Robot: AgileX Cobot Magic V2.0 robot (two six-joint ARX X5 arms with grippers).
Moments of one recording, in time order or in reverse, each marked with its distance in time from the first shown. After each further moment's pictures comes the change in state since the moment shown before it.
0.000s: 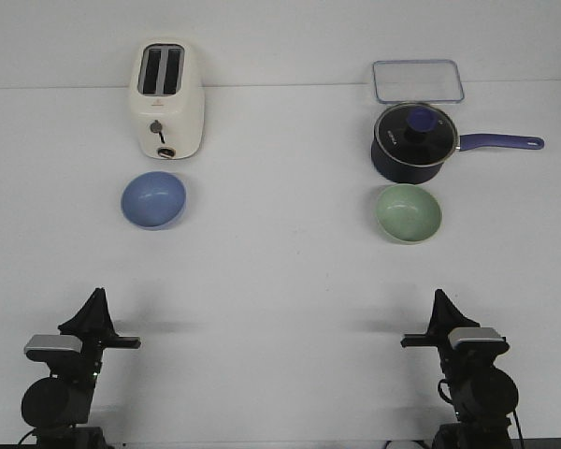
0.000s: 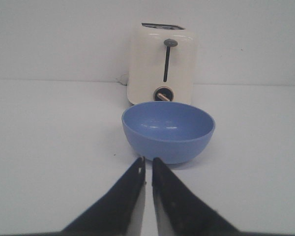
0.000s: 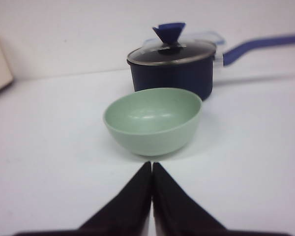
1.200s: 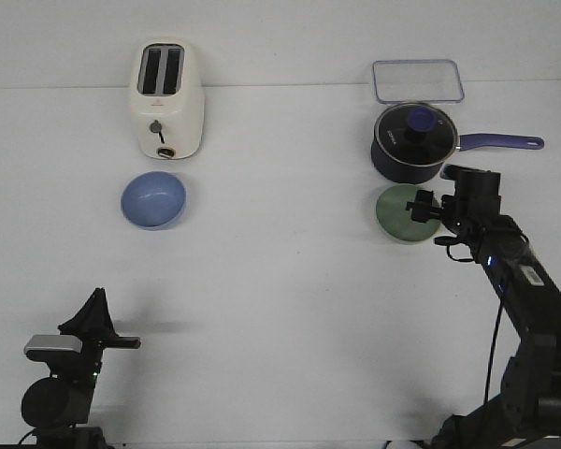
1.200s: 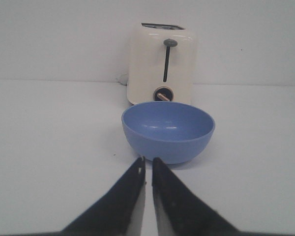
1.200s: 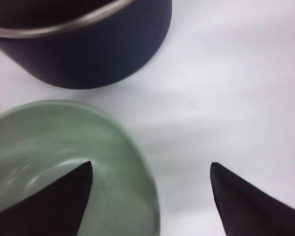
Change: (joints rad) left arm 0.000 0.000 0.000 0.000 0.000 0.000; right arm -0.159 1.640 1.120 -0.272 -0.020 -0.072
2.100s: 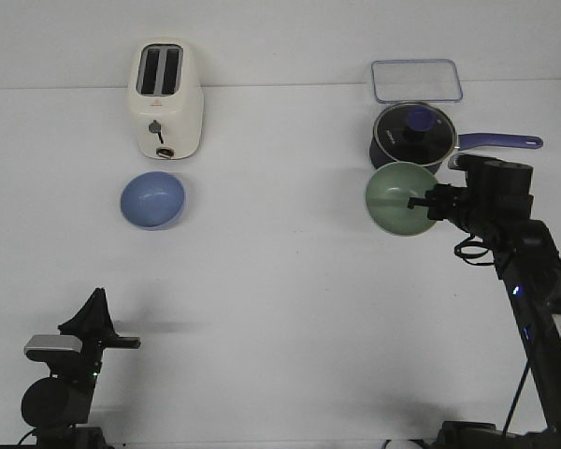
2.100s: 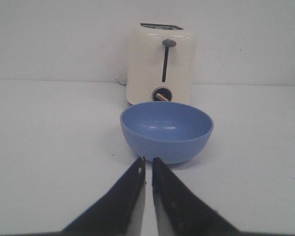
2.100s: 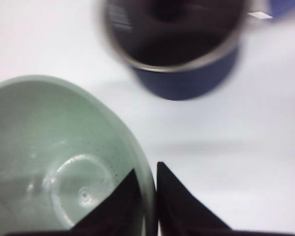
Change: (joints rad) left arm 0.000 0.000 0.000 0.000 0.000 0.000; right arm 0.034 -0.295 0.063 -0.204 -0.290 -0.016
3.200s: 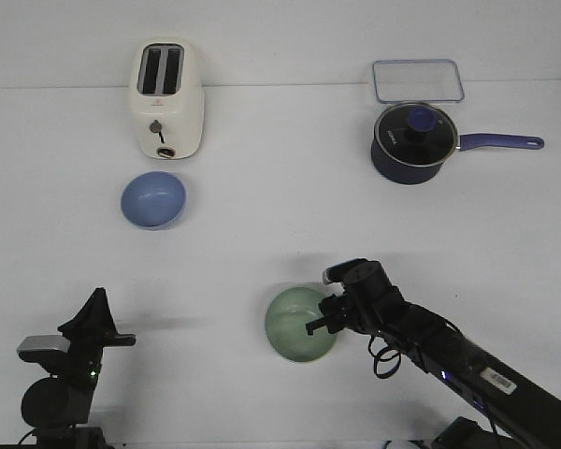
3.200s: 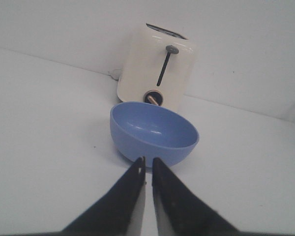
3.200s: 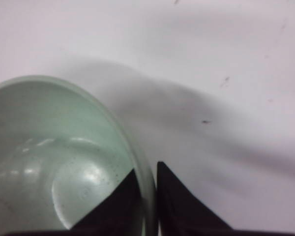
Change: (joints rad) left arm 0.000 0.000 0.000 0.000 0.000 -0.260; right arm 0.677 -0.113 -0.531 0.208 0.140 0.201
